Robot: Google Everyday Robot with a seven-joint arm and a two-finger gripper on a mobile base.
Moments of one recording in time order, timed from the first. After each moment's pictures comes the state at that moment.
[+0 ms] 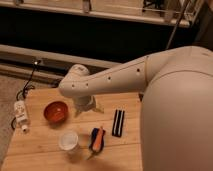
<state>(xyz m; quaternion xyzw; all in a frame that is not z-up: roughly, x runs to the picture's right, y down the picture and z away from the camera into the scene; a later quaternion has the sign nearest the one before) -0.085 0.118 0.719 -0.19 0.23 0.62 0.72</state>
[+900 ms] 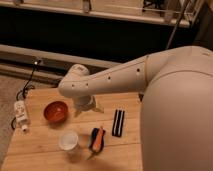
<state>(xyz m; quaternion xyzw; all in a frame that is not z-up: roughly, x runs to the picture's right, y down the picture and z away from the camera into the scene) -0.087 0.116 0.715 -0.19 0.23 0.62 0.73</state>
